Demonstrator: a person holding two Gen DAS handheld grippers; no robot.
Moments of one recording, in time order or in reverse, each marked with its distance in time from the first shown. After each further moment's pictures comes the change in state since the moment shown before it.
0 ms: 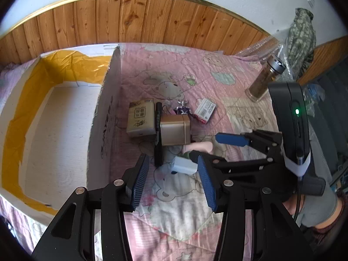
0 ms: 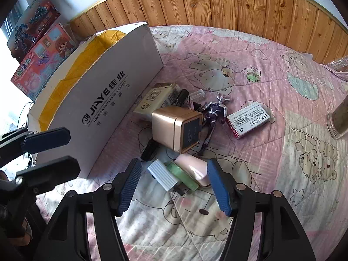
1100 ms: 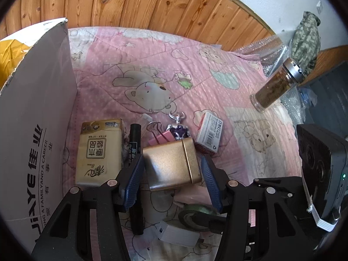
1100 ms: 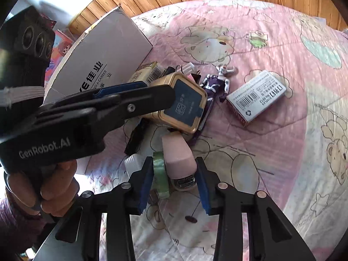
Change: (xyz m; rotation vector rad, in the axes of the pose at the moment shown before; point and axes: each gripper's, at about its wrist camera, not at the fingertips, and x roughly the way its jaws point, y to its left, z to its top) left arm 0.122 0.001 0.050 0.021 0.062 -0.141; right arm 0.050 -0.054 0.007 0.112 0.120 0.187
